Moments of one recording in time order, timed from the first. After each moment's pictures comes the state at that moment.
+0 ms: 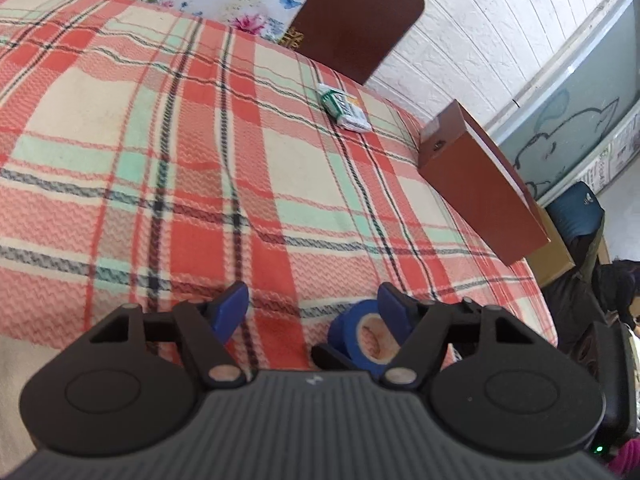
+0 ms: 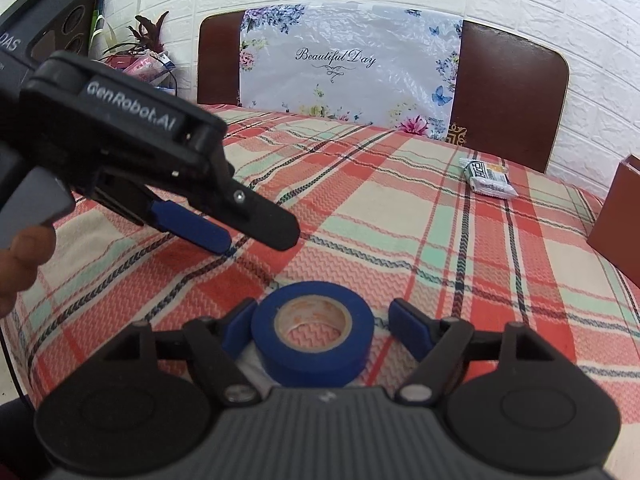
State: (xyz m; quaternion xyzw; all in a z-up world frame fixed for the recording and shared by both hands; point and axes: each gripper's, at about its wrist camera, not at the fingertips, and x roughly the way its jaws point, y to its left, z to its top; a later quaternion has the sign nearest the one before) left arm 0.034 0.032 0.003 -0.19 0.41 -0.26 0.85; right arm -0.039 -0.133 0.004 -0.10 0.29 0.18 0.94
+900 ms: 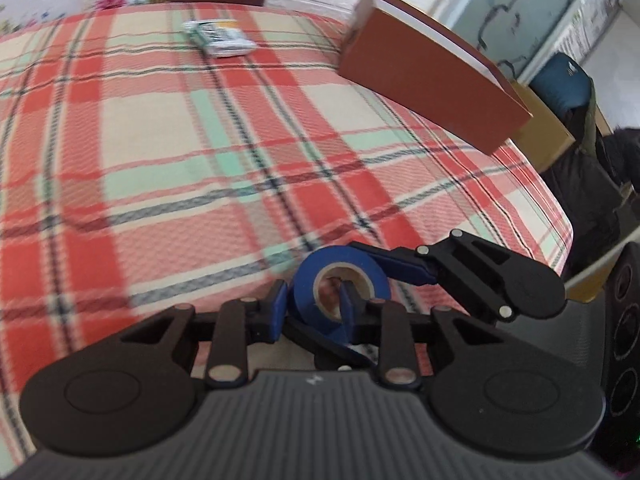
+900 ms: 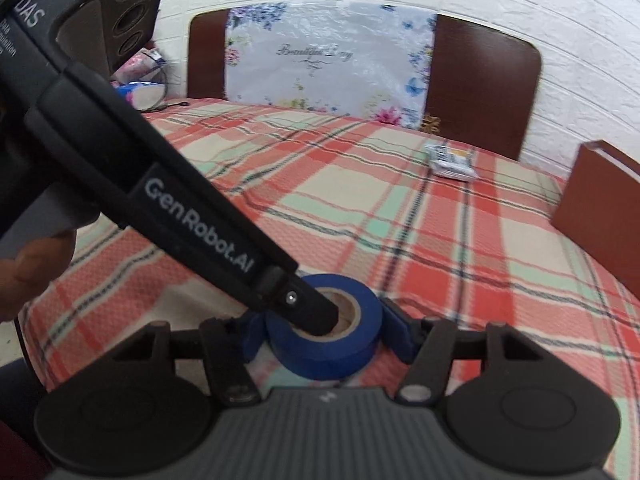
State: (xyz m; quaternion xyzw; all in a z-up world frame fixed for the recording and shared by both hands) left arm 0.027 -0.094 0.005 -0.03 0.45 -0.33 0.83; right arm -0.056 -0.187 0.009 -0.10 0.30 0.15 0.94
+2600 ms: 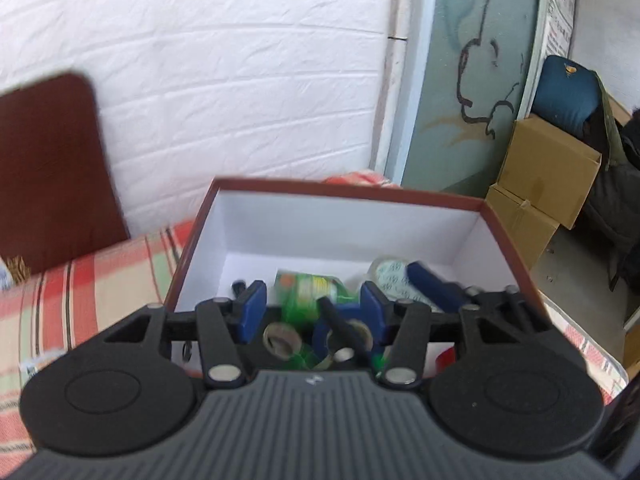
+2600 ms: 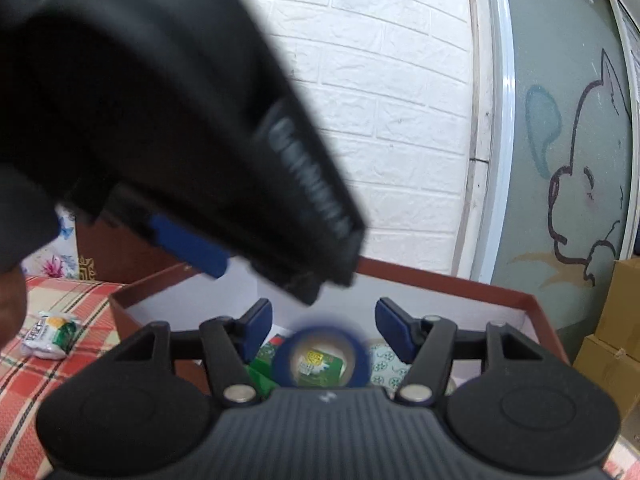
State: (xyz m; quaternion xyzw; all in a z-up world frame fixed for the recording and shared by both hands) left arm 0.153 -0.360 0.108 0.07 0.29 -0.31 0.90; right arm 0.098 -0.425 0.064 -0.02 0.11 -0.14 0.98
